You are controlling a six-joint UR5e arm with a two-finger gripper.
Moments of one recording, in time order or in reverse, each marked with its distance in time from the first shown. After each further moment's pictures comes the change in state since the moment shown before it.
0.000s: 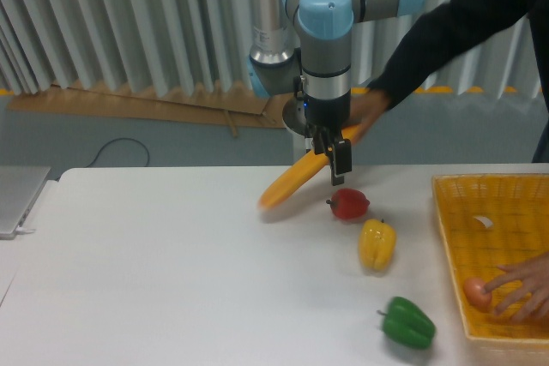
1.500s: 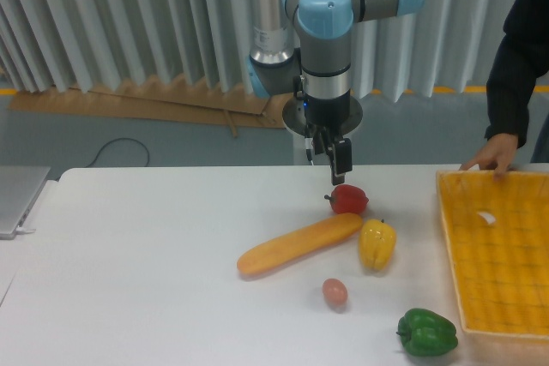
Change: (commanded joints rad) arm -0.003 -0.014 0.003 0.002 0.000 -0.106
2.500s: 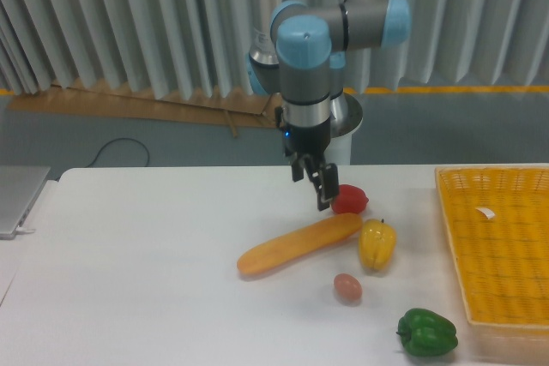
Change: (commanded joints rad) arm -0.103 -0.118 -0.003 0.150 0.005 -0.184
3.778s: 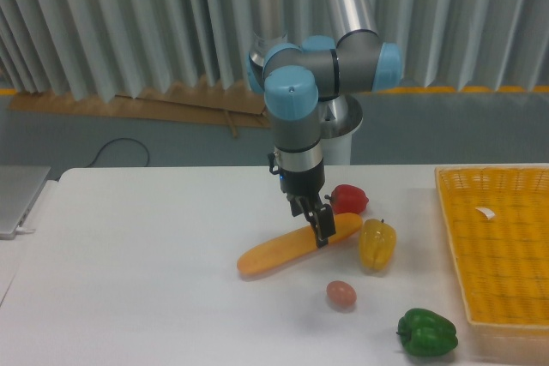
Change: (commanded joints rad) arm -0.020 -0.081 -0.037 0.109 0.080 -0.023
